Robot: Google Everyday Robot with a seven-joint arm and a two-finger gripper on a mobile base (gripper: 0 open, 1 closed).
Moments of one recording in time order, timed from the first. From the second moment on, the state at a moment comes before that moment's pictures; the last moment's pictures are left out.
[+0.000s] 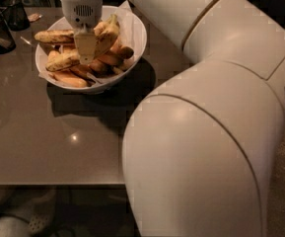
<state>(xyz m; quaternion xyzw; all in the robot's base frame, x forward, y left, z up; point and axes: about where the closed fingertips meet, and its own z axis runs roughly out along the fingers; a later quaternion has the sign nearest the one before) 0.611 0.125 0.938 -0.78 0.62 0.02 0.09</state>
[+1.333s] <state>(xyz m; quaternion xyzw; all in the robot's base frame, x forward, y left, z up) 0.598 0.115 0.963 -0.77 0.62 0.02 0.14</state>
